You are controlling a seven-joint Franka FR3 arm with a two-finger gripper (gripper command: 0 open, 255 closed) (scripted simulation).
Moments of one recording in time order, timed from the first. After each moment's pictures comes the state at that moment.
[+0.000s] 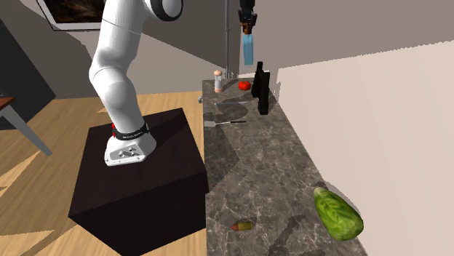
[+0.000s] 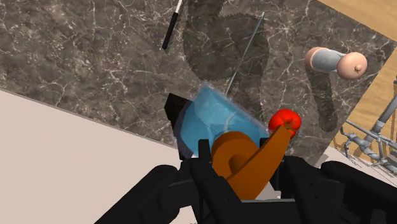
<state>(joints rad) 0.32 0.53 0.10 -1.06 -0.05 1.70 0.27</state>
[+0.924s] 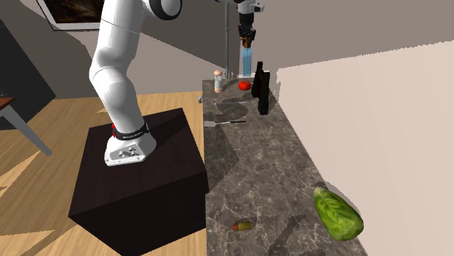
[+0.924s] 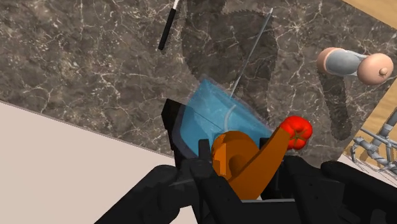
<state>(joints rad) 0.31 0.52 0.10 -1.27 -0.05 1.89 0.28</state>
